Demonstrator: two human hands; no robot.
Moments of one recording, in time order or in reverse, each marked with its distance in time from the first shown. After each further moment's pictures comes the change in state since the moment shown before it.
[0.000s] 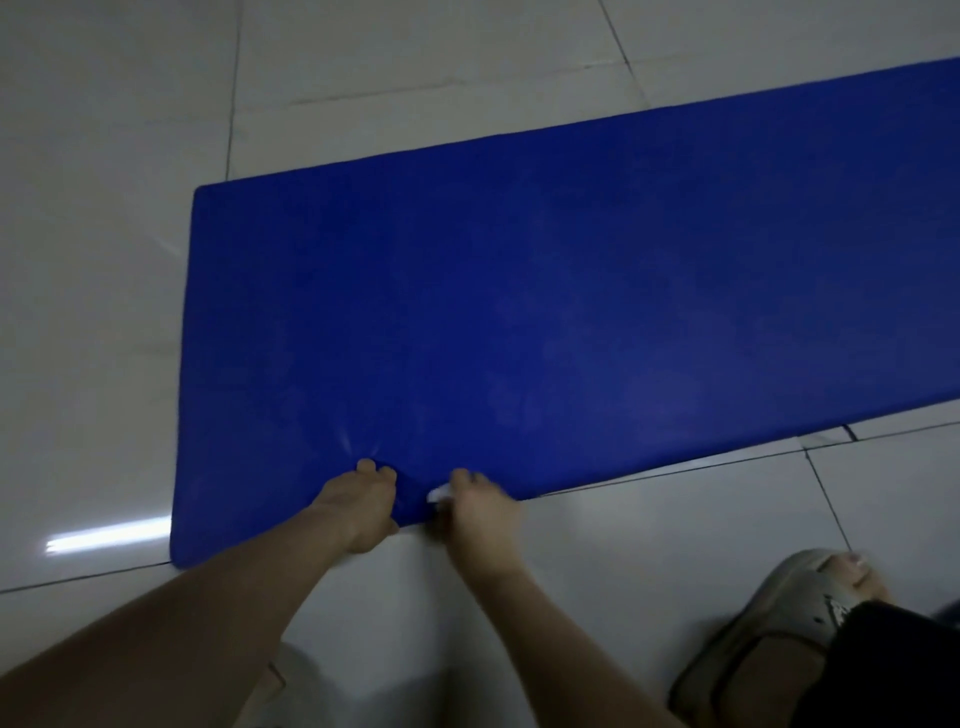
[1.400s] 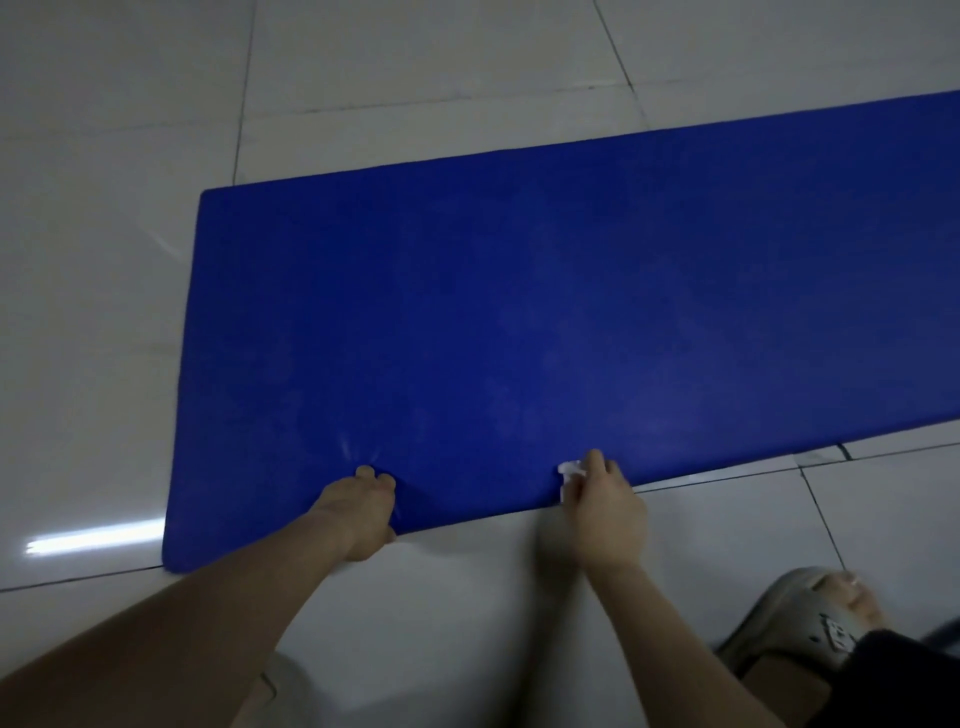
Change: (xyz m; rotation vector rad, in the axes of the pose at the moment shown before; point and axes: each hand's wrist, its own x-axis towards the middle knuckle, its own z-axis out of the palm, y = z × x) left_hand -0.002 -0.002 0.000 0.008 0.024 0.035; right_hand 0.002 0.104 -0.054 -0.057 0.211 0.335
